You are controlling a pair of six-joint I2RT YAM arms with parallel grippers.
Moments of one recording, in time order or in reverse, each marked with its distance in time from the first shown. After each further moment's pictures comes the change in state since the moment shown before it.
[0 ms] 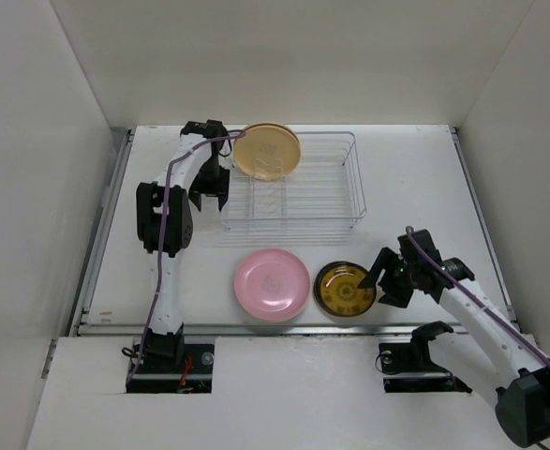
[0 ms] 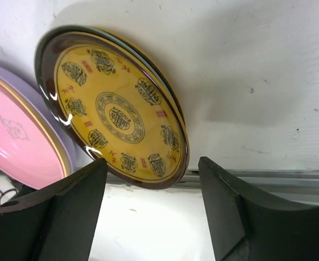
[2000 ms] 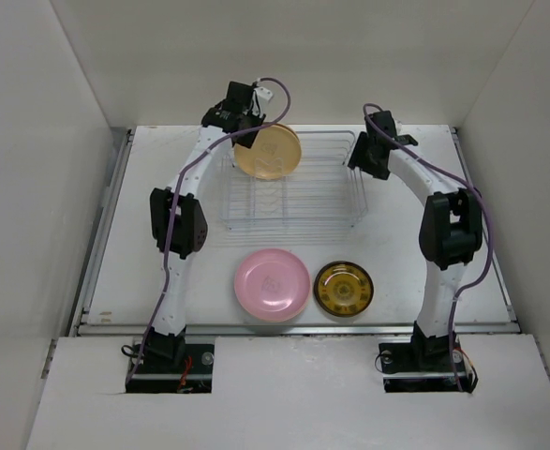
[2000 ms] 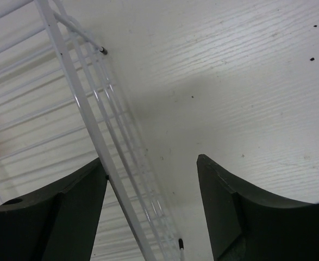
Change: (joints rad) left arm -0.135 0.040 0.270 0.581 -0.008 0.426; right arm -0.103 1.209 1.218 0.197 0.432 -0.335
